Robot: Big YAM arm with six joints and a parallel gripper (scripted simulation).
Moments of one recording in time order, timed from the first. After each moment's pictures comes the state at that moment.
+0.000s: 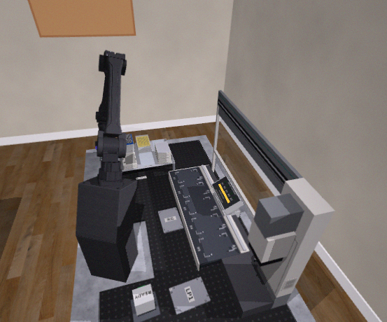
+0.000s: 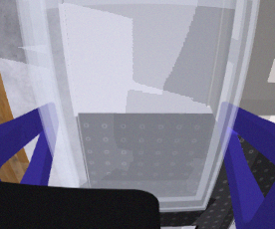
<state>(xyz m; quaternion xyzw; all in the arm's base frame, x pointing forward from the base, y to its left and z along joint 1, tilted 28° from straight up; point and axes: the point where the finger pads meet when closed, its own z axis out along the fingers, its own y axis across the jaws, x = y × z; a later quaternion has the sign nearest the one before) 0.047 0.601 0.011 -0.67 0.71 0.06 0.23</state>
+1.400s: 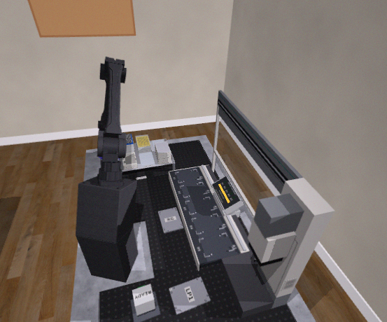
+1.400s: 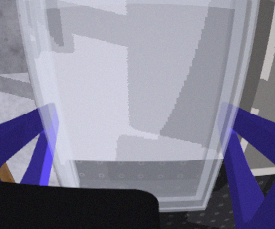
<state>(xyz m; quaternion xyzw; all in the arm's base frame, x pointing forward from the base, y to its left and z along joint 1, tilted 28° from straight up) 0.063 0.629 -0.036 -0.66 0.71 0.06 0.24</state>
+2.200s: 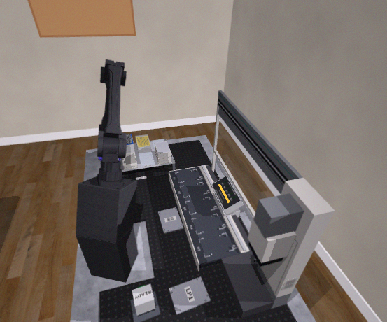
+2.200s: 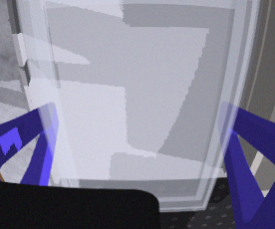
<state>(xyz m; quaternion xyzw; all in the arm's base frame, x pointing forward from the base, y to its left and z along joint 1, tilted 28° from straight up) 0.069 0.636 -0.055 -0.66 0.71 0.06 0.24</state>
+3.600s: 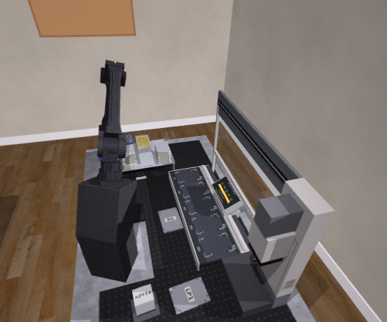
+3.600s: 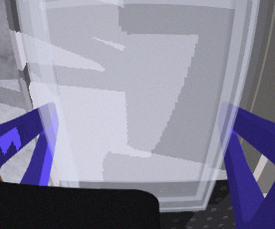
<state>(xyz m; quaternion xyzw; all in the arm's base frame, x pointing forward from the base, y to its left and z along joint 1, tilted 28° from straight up) 0.069 0.636 -0.059 -0.66 0.71 0.06 0.24</state>
